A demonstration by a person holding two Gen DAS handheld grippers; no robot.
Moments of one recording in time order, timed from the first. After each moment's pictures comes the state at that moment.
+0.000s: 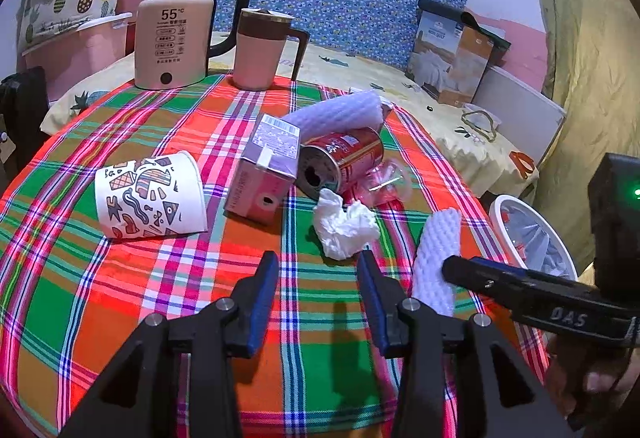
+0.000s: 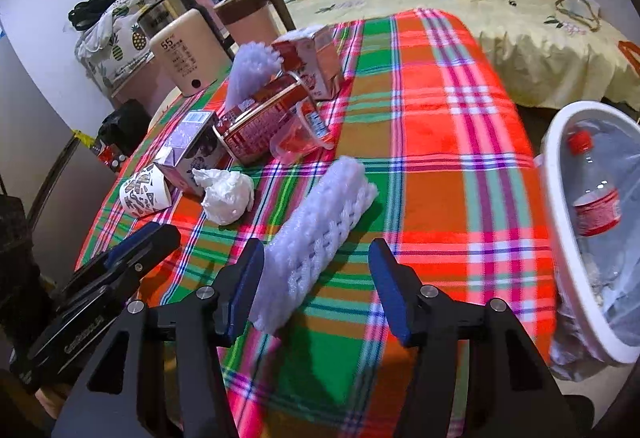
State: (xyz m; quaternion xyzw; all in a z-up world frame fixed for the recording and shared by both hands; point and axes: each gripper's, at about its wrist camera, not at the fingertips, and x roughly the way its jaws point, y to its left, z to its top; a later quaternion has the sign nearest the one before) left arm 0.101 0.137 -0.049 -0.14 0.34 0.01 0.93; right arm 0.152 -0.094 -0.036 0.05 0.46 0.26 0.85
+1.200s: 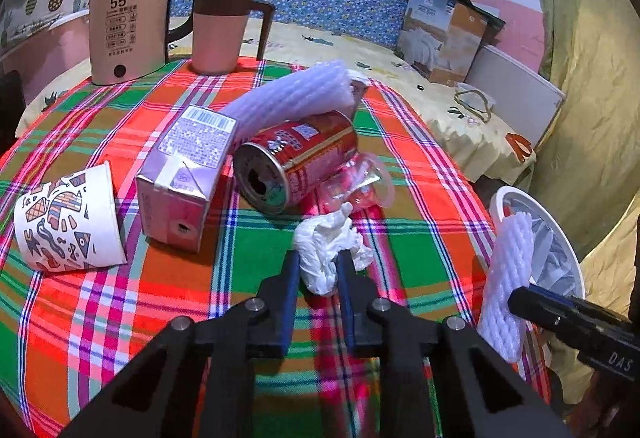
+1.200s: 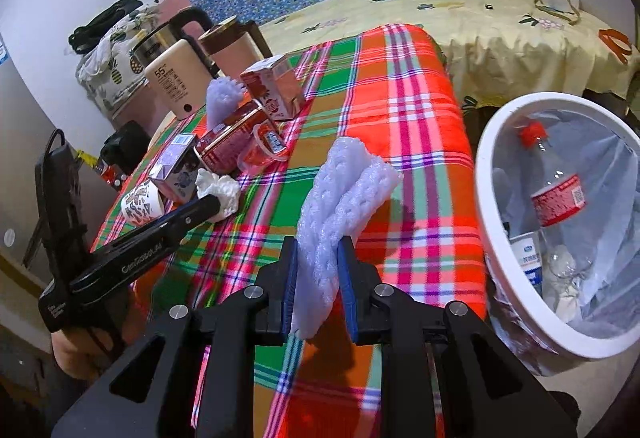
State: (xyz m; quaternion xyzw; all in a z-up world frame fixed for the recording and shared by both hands) left arm 0.149 0.107 -0.060 -0.13 0.37 -0.01 0.92; right arm 0.143 -0.147 -0.026 0.08 0.44 0.25 0.86
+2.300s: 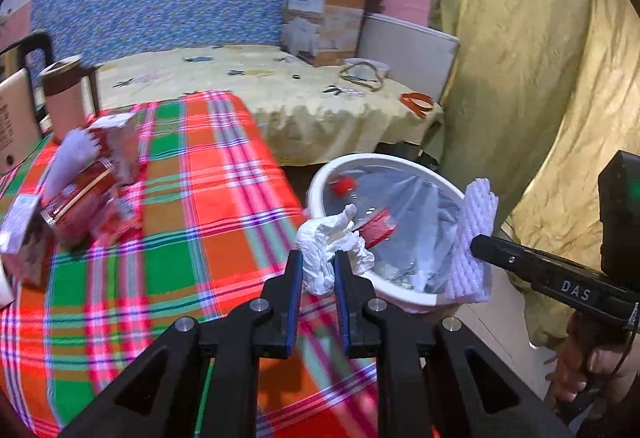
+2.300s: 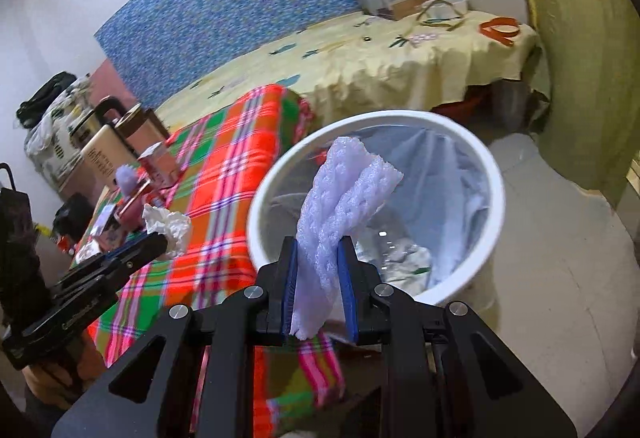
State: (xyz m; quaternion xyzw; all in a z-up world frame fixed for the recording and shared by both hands) left arm 0.147 -0.046 -0.016 -0.04 0.35 -0.17 0.92; right arm 0.124 -0.286 -0.010 0.13 0.39 0.10 0.91
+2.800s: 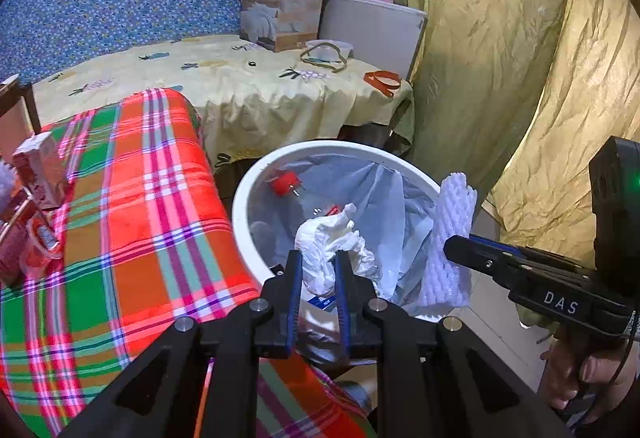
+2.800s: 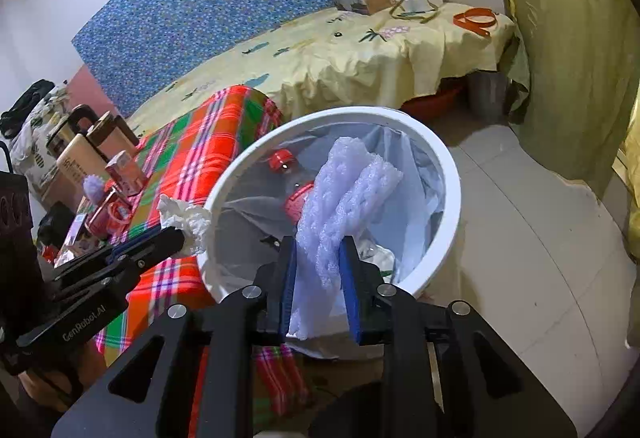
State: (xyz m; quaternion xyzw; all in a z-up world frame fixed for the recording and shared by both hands) left arm 0.169 -0.105 -0.028 -0.02 0.37 -0.22 0.90; right arm 0.135 -0.311 -0.021 0.13 0.40 0.07 0.90
